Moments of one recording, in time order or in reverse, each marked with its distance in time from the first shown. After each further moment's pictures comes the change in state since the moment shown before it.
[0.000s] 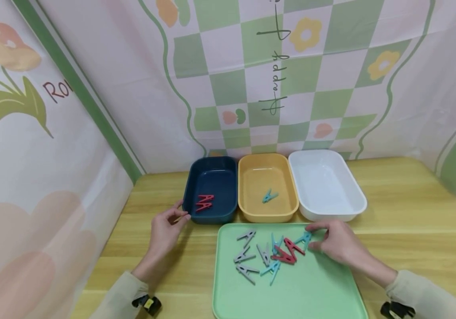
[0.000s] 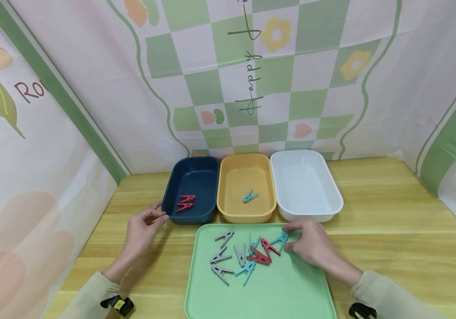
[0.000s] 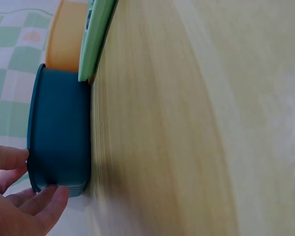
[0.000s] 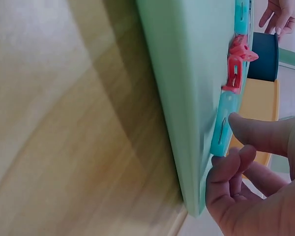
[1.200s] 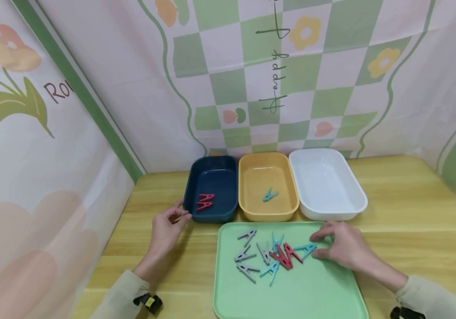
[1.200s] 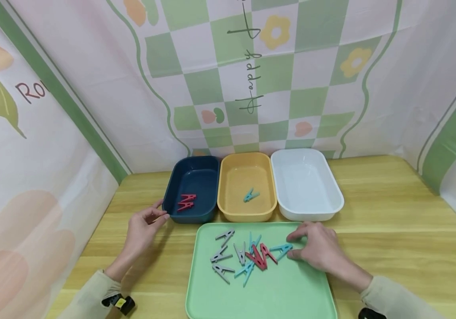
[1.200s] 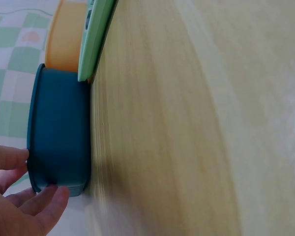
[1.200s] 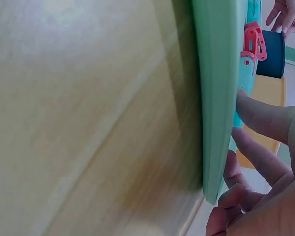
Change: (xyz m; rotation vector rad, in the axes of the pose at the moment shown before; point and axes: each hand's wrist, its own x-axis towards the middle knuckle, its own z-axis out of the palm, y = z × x) left_hand 0.000 0.005 0.000 0.017 0.001 -0.011; right_hand -0.007 0.017 -0.002 -0.186 0.012 -0.089
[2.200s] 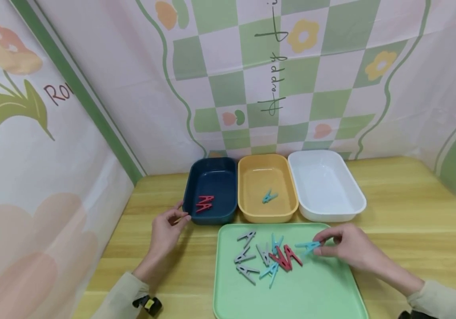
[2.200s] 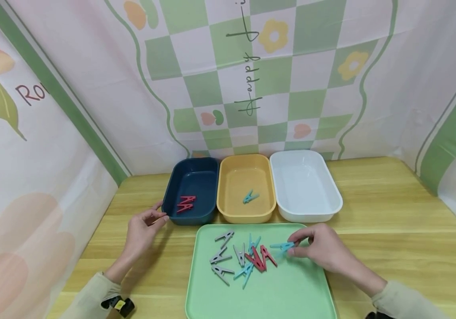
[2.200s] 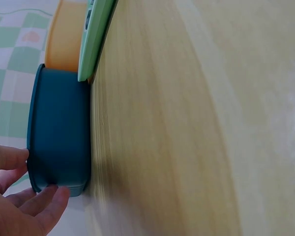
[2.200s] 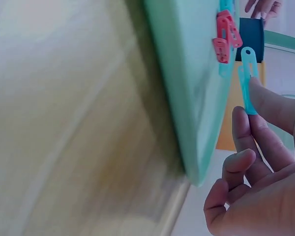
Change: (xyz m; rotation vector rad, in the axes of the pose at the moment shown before) left_hand -0.001 -0.001 0.001 0.001 0.000 -0.002; right_hand -0.008 0.000 -0.015 0.233 -0.075 -0.008
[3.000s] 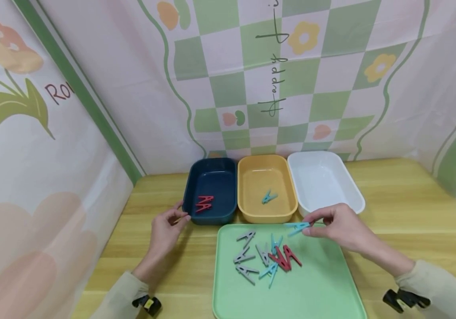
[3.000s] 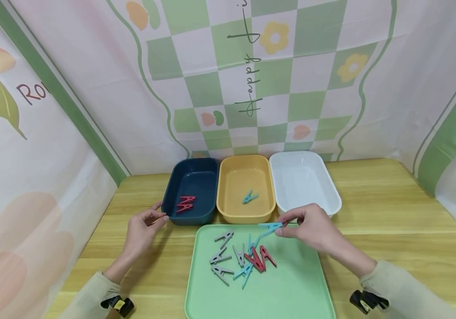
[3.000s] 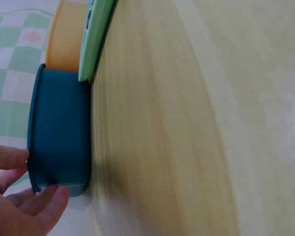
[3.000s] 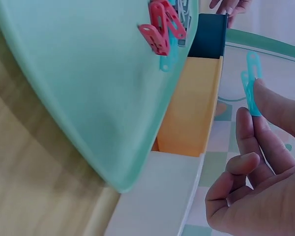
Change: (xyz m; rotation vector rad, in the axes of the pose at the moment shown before) left_hand 0.001 0.000 0.000 -0.013 0.010 0.001; right_hand 0.024 -0.047 -0.020 0.038 0.050 -0.033
